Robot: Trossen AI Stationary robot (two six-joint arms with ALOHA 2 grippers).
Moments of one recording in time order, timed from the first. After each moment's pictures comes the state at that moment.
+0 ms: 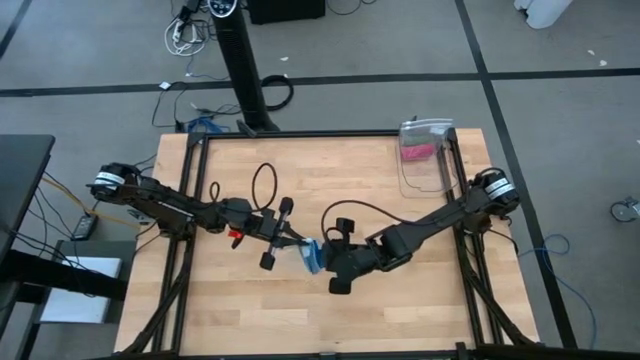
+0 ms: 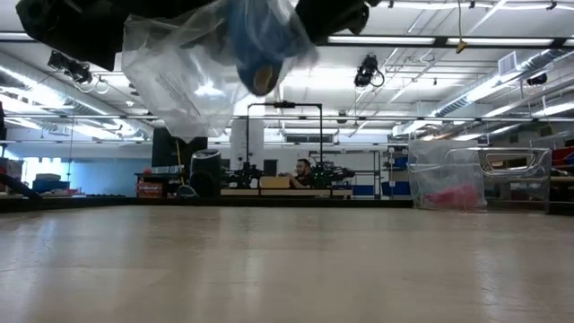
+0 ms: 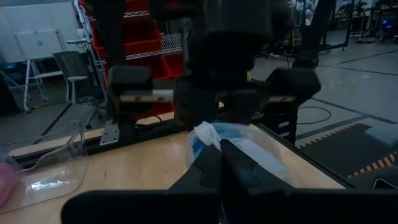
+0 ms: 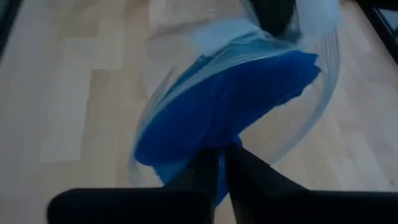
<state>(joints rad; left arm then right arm) -0.15 1.38 0.51 0.90 0.15 0.12 0.41 1.80 1.46 -0.49 0.50 0.28</state>
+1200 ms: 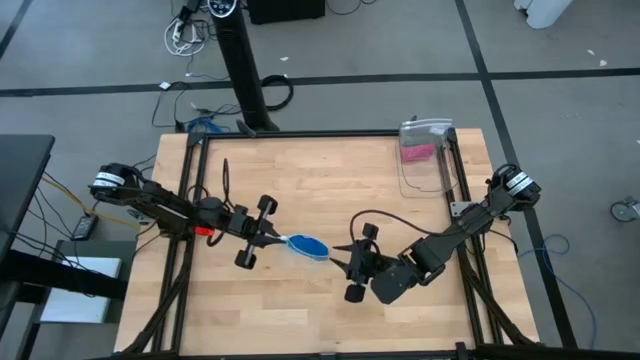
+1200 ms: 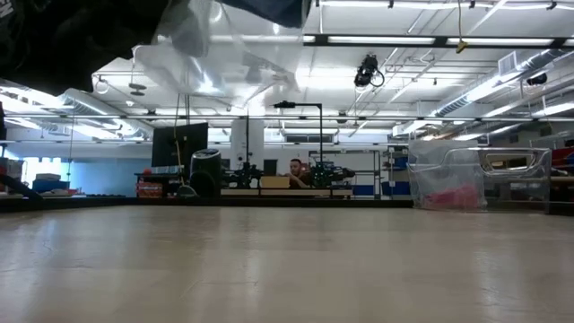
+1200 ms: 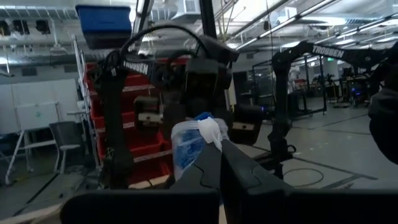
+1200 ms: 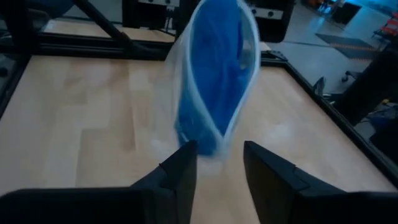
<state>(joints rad) -0.15 1.38 0.27 1.46 0.23 0.07 0.60 1.64 1.24 -0.21 0.88 0.28</state>
